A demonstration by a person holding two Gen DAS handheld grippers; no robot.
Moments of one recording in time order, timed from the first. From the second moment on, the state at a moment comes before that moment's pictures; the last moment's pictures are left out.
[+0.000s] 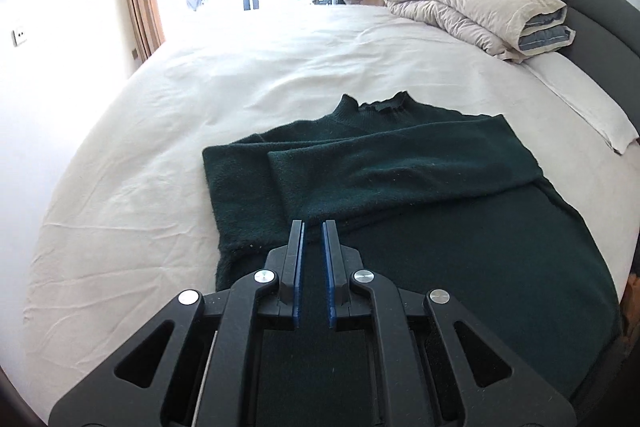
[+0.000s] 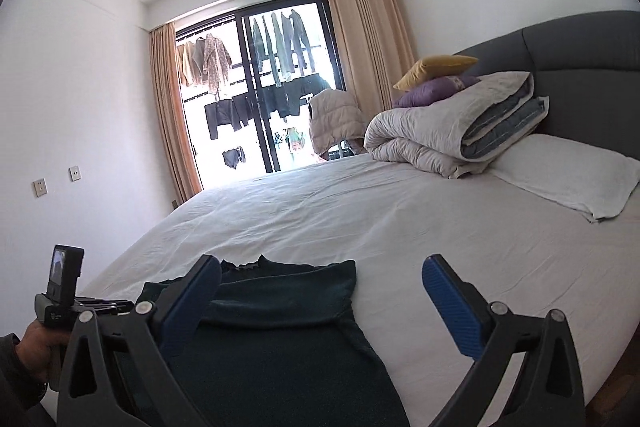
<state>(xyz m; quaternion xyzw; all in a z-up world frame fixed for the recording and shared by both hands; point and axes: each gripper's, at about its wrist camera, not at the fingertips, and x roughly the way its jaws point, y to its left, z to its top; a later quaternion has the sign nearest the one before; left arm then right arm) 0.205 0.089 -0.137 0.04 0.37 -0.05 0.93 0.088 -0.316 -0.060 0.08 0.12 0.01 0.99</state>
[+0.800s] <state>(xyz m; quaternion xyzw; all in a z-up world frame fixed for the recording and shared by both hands) -0.105 0.048 -0.226 0.48 0.26 -0.16 0.82 -0.008 -0.257 -0.168 -0.11 0.32 0.11 0.93</state>
